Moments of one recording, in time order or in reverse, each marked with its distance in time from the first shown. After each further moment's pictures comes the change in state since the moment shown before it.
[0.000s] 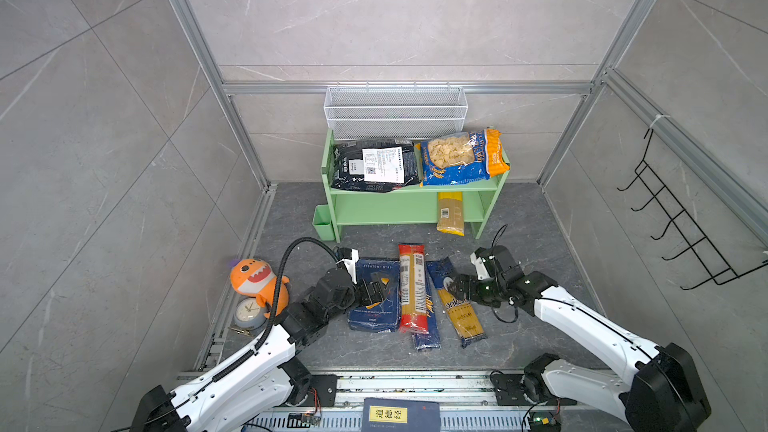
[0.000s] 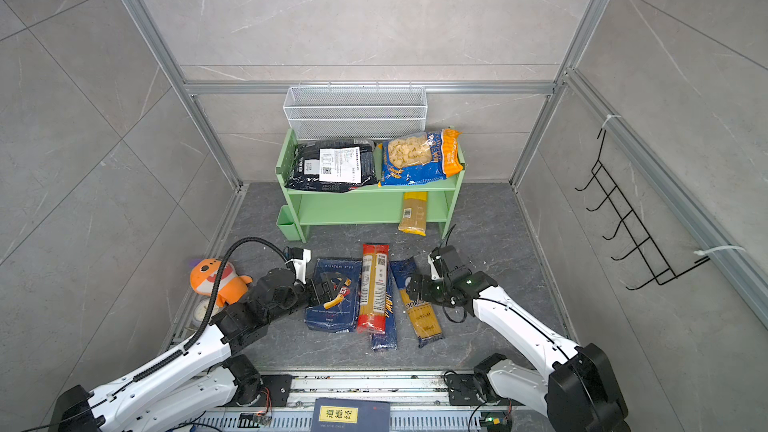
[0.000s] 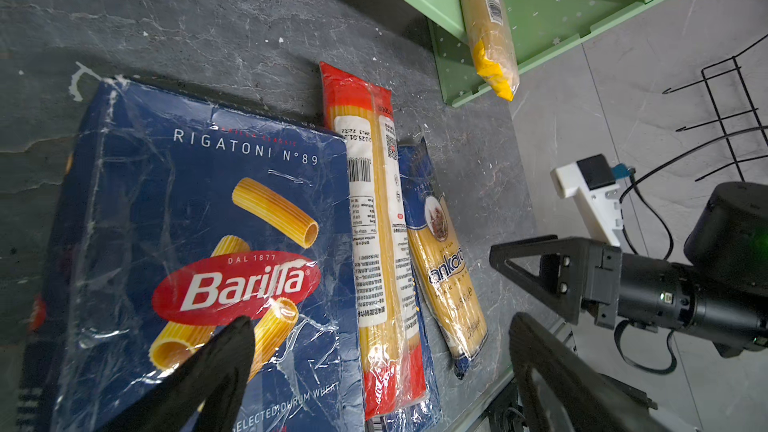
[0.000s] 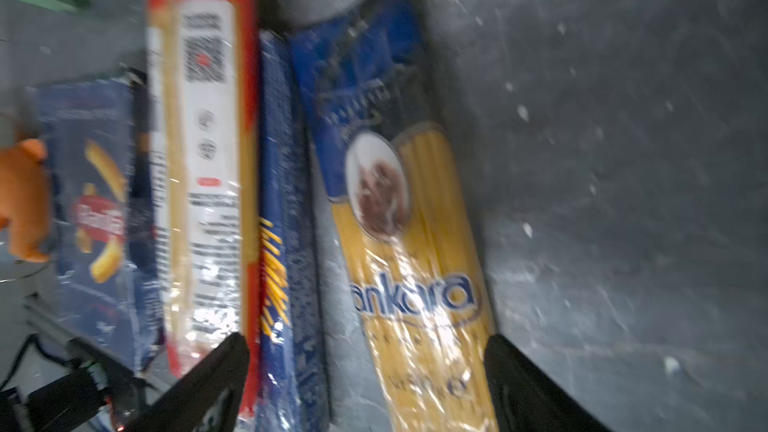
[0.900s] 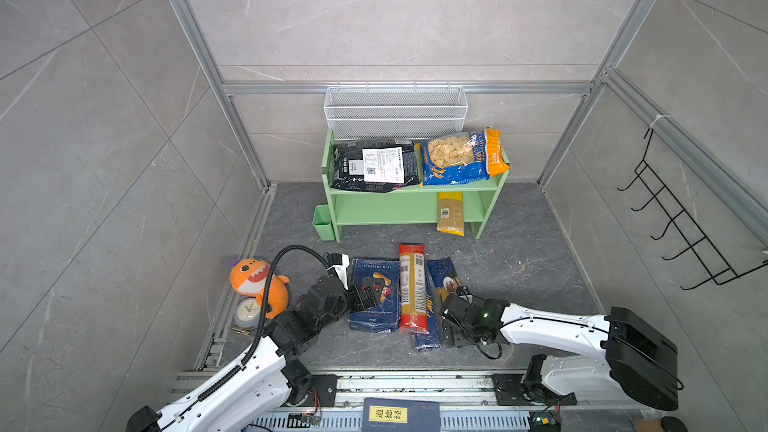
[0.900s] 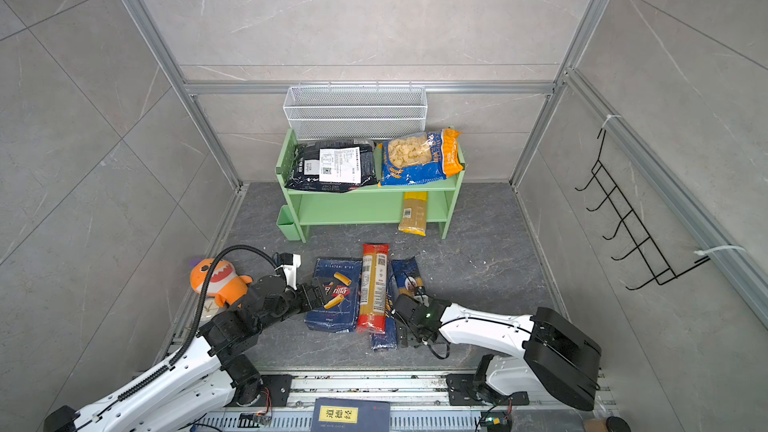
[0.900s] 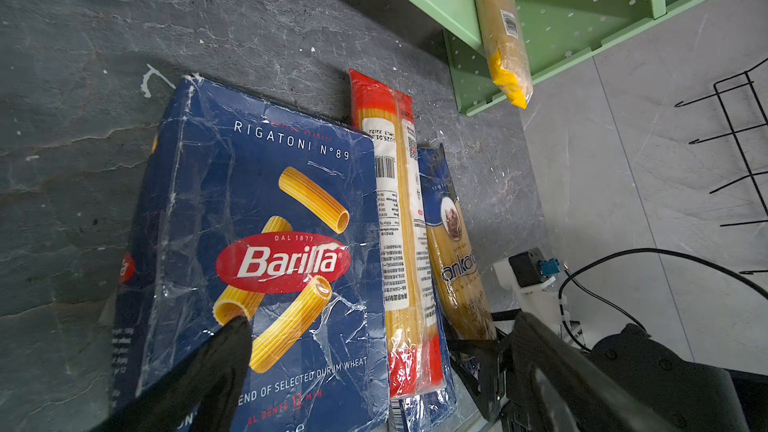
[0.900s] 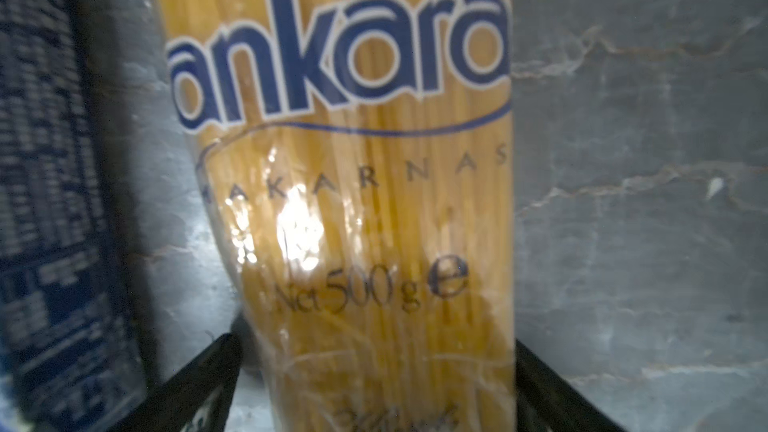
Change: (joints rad) left arm 0.003 -0.114 -0.028 -0.090 -0.053 -0.004; right arm 0.490 0.202 -0.091 -0.034 0.351 0.259
